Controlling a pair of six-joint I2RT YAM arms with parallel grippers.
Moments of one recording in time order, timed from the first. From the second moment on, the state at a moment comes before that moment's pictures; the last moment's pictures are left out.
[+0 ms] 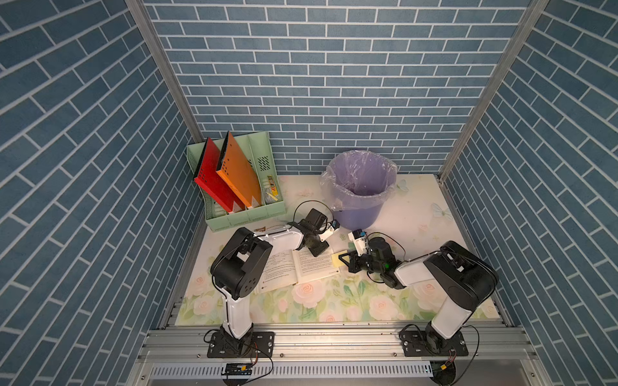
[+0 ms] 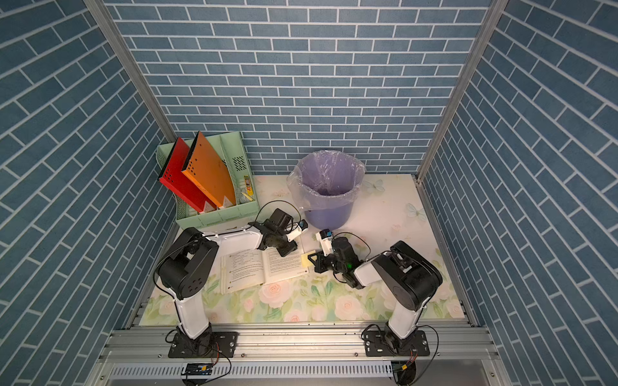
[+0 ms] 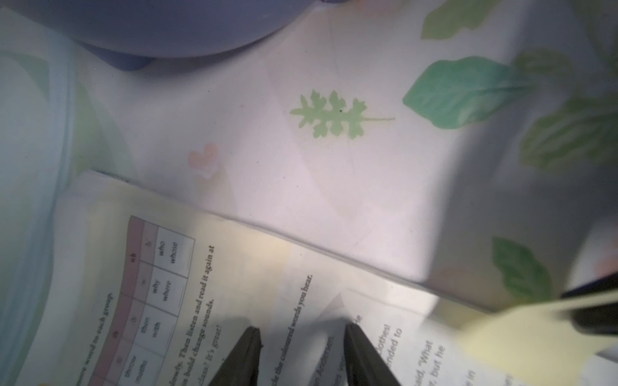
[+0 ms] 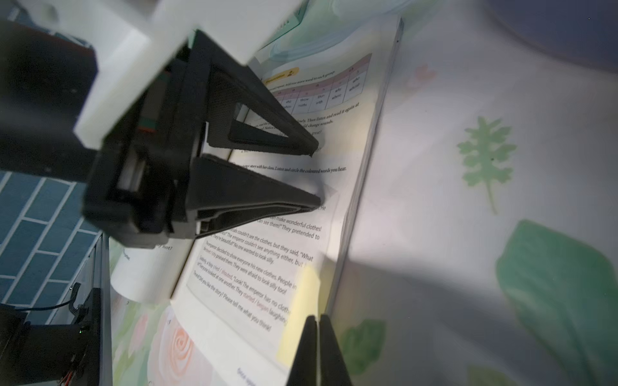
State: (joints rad) left arm -0.61 1.88 1.12 -0.31 0.09 0.37; right arm 0.70 1.71 0.46 0.72 -0.40 0.47
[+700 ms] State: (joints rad) left arm -0.60 1.83 1.09 -0.35 0.10 0.37; right arm 0.80 1.20 0.43 0.51 -0.29 0.30
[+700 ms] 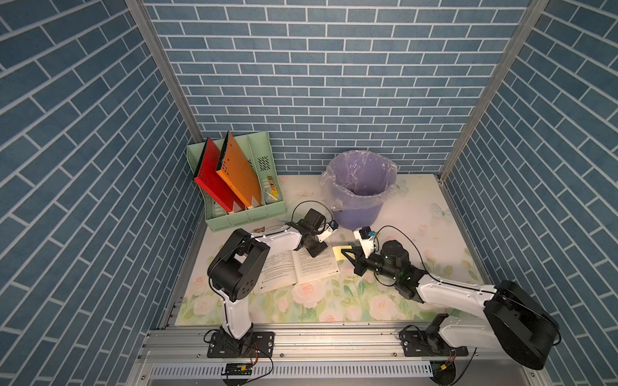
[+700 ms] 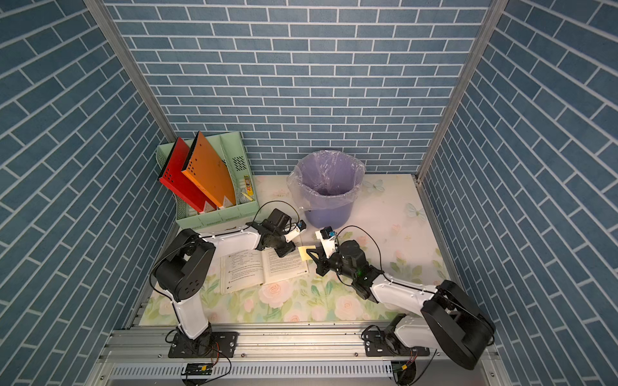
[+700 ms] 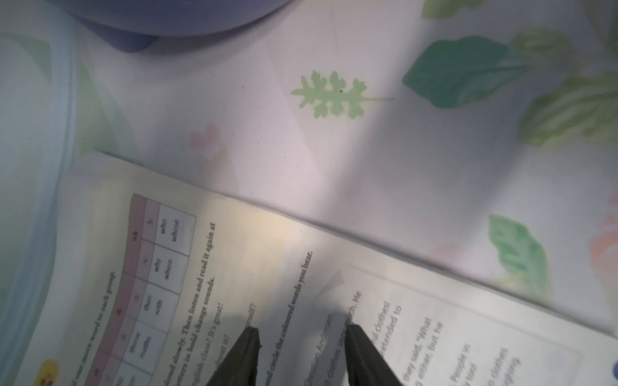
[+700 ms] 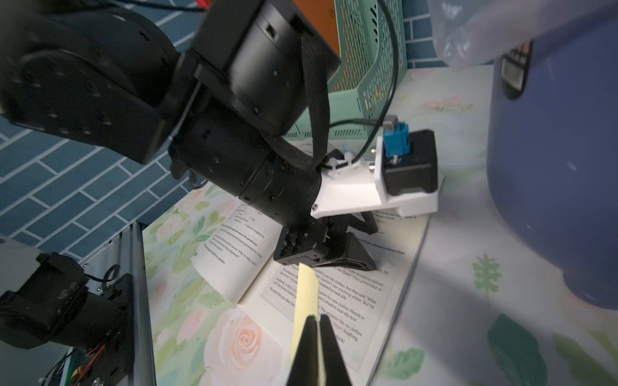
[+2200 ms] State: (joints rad) left arm -0.26 1.35 0.93 -0.60 0.31 0.43; right arm 0.66 1.94 2.31 -0.98 0.47 0.05
